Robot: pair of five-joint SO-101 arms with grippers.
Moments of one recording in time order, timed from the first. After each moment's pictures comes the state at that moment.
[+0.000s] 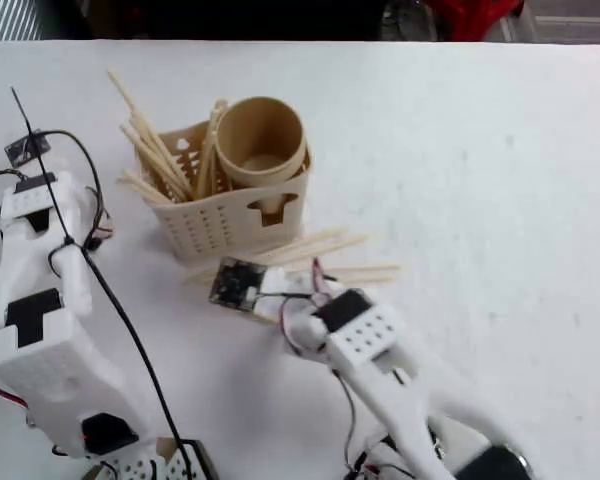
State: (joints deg) left arm -27.8 21.1 11.9 56.7 16.2; right arm -39.4 -24.9 57.2 48.4 41.8
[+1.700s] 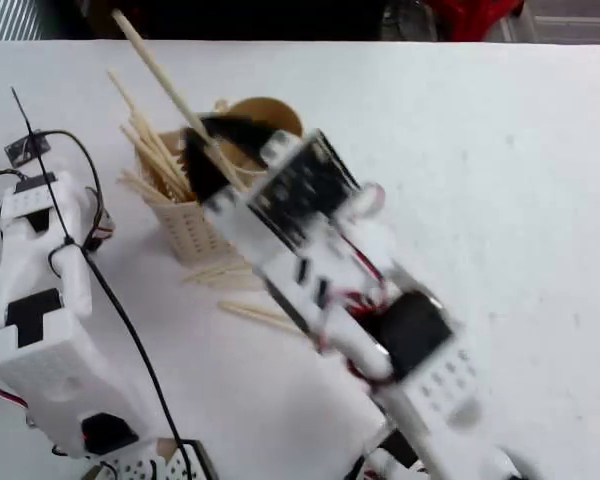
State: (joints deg) left arm -27.8 21.1 11.9 56.7 16.2; right arm -43.7 -38.6 13.7 32.0 15.7
